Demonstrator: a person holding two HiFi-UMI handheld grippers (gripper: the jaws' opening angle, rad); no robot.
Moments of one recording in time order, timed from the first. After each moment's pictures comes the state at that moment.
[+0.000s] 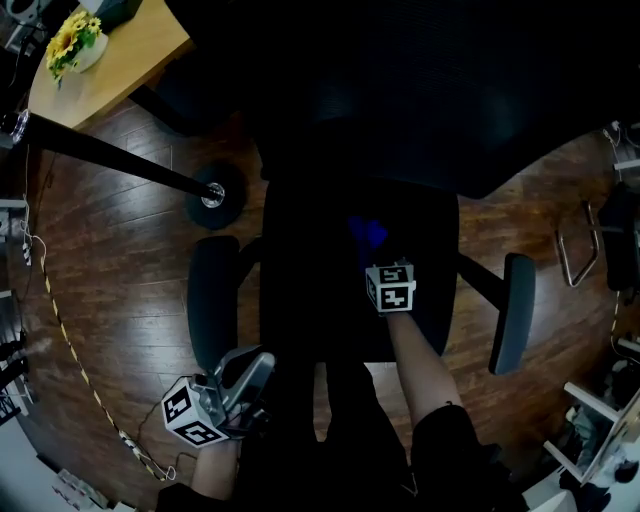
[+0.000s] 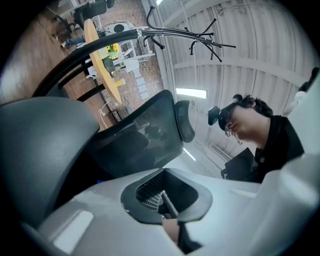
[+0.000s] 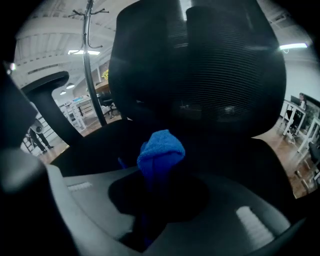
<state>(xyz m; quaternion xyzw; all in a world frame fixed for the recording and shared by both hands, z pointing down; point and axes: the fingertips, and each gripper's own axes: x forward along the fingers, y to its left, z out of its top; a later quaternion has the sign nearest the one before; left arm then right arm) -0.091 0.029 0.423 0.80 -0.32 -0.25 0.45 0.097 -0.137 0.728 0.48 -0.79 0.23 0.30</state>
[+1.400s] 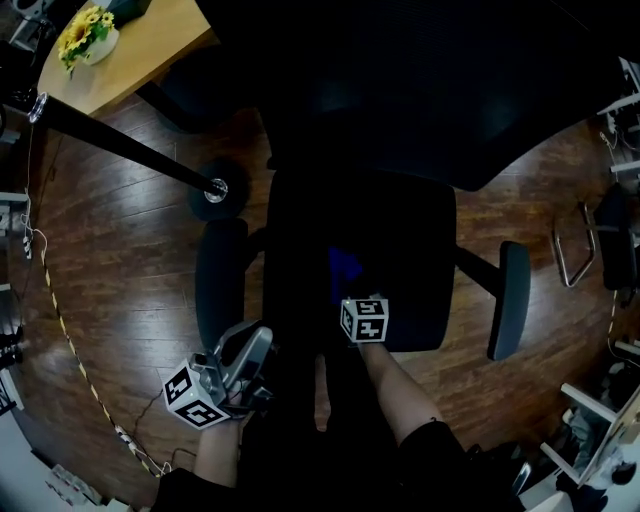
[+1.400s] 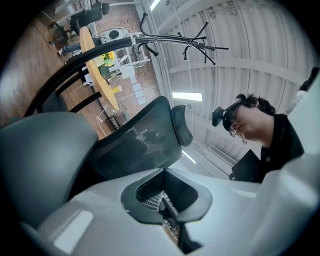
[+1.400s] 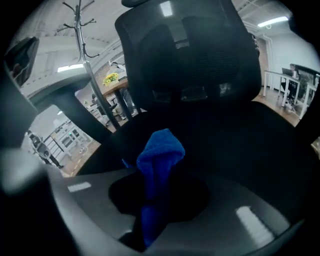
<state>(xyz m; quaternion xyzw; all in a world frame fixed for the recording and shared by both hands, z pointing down) -0.091 0.028 0.414 0.80 -0.33 -0.26 0.42 0.052 -0.025 0.733 0.47 -0.77 0.34 0.26</state>
